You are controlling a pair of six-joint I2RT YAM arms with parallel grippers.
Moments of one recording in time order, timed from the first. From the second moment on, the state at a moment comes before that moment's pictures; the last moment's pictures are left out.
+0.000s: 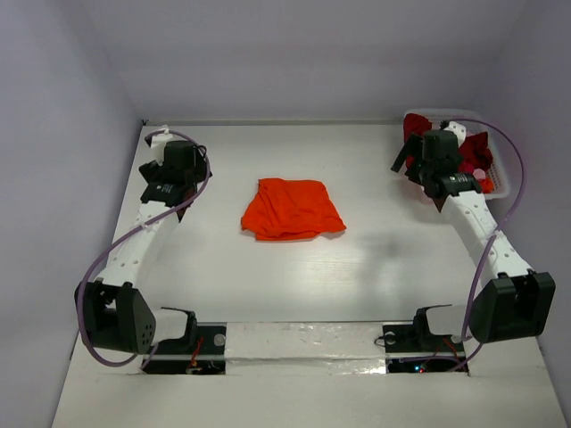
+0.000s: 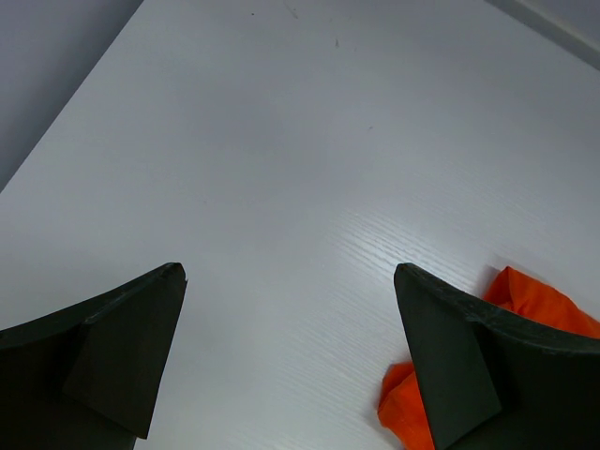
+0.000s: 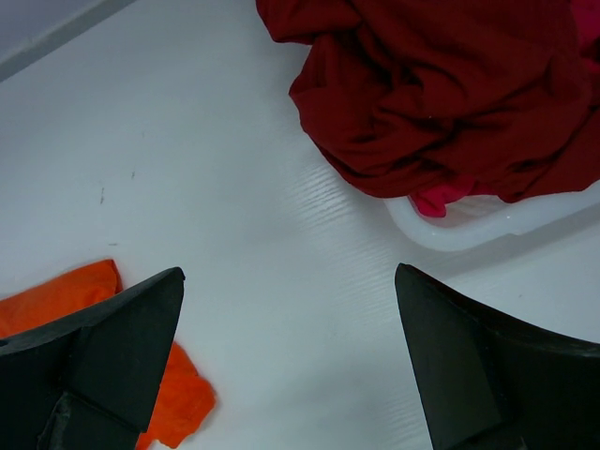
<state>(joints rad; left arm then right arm) -0.17 1.28 1.08 -0.41 -0.51 -0.48 0.12 1.31 1.17 -0.46 0.33 0.46</state>
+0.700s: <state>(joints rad) -0.14 1.34 1.13 -0.45 -0.55 -0.52 0.11 1.33 1.17 -0.44 0.34 0.46</state>
